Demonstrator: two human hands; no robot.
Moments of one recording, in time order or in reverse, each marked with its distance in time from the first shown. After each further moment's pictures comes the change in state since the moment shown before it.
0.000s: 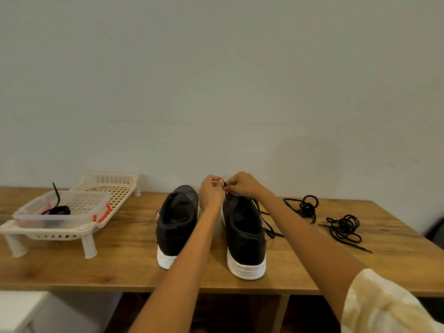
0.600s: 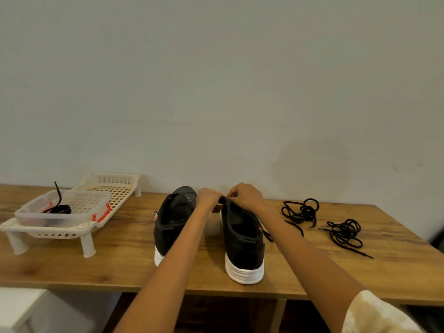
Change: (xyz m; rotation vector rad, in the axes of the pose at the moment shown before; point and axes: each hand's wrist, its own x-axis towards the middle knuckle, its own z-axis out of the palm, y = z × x) left_hand 0.002 -0.002 -0.012 -0.079 -0.282 -0.277; right_hand -0.010 0.015 0.021 -0.213 0.090 0.075
